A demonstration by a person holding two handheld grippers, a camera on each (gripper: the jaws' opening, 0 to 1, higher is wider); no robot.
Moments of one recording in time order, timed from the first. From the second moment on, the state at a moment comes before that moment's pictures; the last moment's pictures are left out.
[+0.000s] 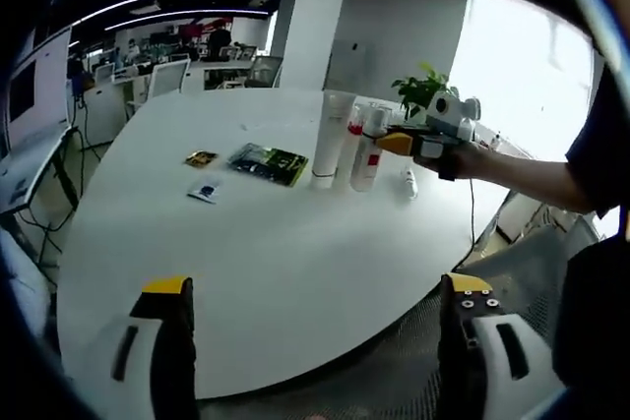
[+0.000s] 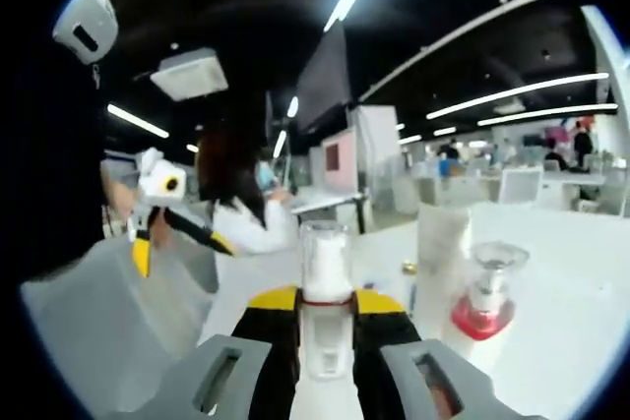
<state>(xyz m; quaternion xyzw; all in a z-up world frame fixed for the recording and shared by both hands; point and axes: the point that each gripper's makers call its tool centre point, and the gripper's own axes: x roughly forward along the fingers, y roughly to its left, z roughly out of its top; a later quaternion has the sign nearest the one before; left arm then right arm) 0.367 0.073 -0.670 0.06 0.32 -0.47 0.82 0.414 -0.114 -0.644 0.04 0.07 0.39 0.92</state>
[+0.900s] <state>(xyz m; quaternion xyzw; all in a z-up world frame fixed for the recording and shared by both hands) 0.376 0.062 -0.691 0.06 0.35 -0.47 0.81 0.435 -0.118 -0.699 -0.01 0.09 0.39 0.91</state>
